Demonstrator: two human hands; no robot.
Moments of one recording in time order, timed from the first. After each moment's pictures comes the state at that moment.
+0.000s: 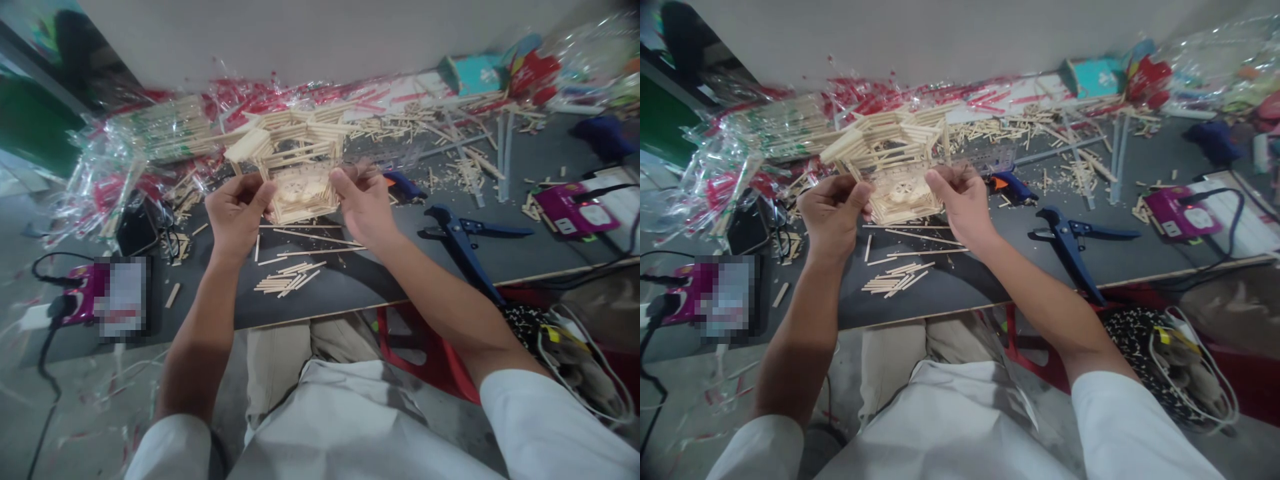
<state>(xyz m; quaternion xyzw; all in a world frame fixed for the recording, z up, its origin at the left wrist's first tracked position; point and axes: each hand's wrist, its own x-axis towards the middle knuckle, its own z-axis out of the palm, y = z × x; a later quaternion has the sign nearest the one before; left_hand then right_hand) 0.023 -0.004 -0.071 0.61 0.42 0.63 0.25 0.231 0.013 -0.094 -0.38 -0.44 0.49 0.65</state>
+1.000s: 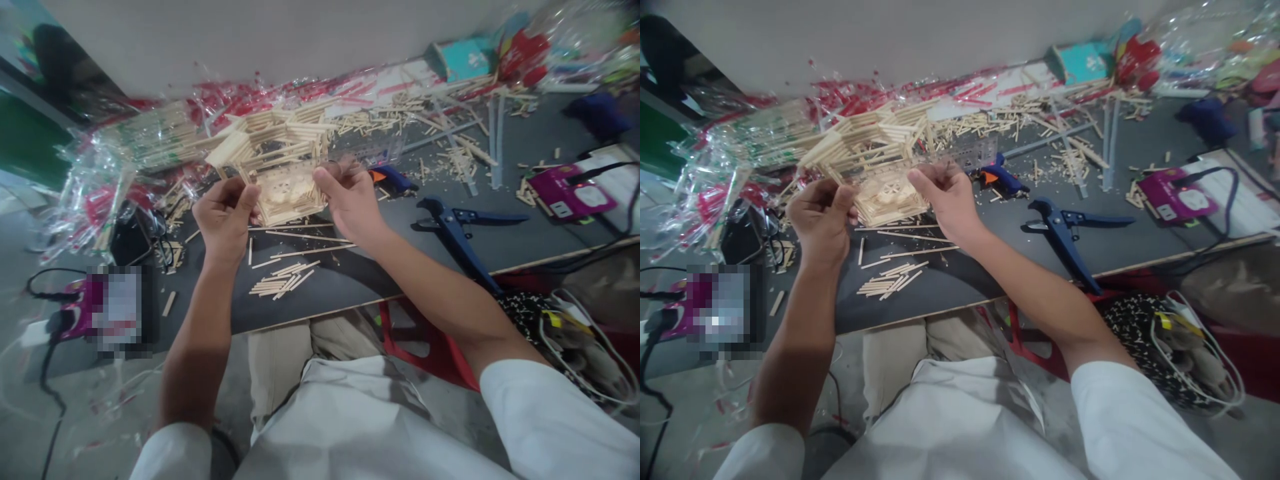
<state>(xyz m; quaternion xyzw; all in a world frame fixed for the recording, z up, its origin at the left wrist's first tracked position) 0.025 -0.002 -0.074 0.58 0.45 0.63 0.26 0.228 0.015 -0.096 -0.39 -0.45 0.48 0.64</state>
